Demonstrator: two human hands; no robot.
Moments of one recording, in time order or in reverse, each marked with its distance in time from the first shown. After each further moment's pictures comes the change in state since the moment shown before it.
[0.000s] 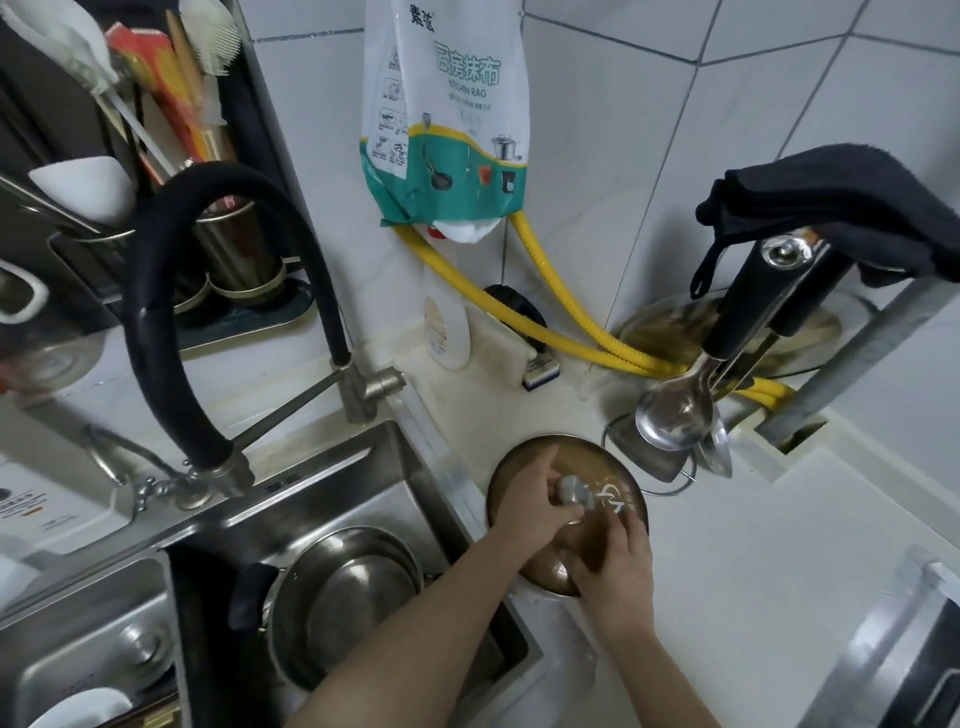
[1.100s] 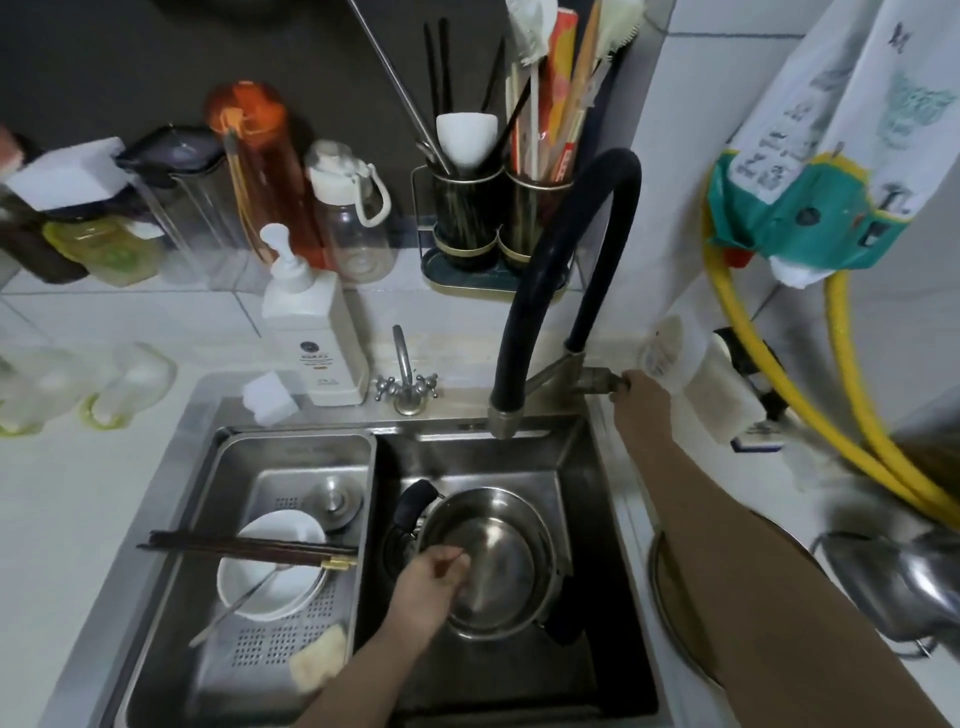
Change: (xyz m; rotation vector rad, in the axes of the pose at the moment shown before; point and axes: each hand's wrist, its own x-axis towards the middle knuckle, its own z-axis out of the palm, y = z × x) left_hand -0.176 -0.178 -0.121 -0.471 0.678 -0.565; right_hand 0.090 -0.250 0.085 -0.009 -0.245 -0.447
